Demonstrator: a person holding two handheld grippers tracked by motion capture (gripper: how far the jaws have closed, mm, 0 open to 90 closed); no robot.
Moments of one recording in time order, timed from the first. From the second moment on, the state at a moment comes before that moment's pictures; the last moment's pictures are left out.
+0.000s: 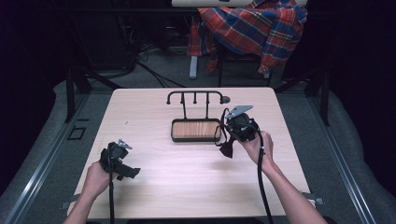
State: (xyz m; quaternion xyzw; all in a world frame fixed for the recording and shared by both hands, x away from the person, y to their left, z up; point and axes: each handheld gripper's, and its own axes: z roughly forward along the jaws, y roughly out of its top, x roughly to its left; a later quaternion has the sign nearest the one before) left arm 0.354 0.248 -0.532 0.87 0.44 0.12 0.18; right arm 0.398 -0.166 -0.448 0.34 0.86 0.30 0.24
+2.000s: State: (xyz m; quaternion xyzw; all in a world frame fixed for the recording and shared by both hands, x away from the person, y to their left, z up) left arm 0.339 0.264 -0.534 0.87 0.46 0.11 0.18; right arm 0.440 -0.165 -0.444 0.38 0.83 0.34 0.22
